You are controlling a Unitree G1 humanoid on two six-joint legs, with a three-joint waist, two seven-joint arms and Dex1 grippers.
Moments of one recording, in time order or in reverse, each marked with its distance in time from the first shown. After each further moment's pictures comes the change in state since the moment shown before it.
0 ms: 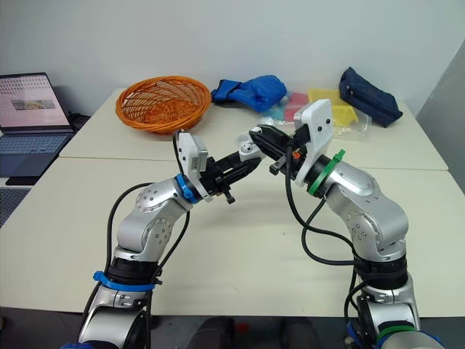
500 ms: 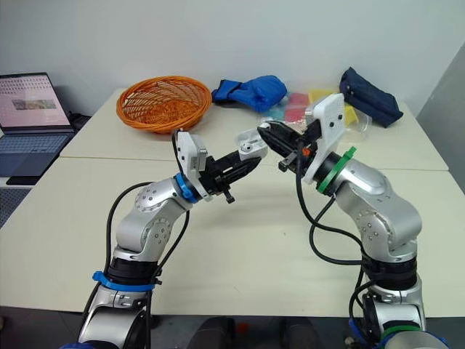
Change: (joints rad) left arm -0.001 -0.003 0.001 -0.005 0.000 0.000 0.001; right arm 0.002 -0.011 -0.039 -0.015 0.033 0.028 -0.005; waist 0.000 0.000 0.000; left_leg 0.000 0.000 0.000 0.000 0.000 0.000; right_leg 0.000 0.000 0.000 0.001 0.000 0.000
